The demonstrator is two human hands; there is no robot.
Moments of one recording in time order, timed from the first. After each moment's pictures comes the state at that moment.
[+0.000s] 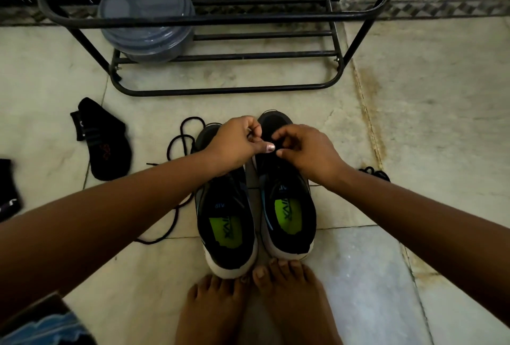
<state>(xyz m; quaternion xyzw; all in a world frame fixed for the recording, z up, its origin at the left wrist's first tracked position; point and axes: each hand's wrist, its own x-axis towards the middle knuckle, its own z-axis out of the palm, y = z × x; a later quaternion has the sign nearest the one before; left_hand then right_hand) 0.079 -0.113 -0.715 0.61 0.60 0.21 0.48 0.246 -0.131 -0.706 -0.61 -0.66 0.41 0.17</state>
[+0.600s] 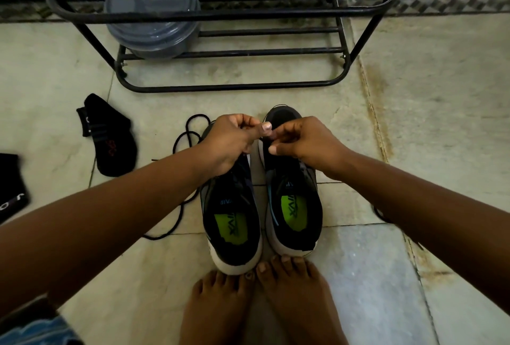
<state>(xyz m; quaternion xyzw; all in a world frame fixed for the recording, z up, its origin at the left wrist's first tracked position) 0.075 -0.118 -0.704 0.35 0.59 0.35 0.63 0.236 -0.123 -0.694 -0.57 -0.60 0.53 0.17</state>
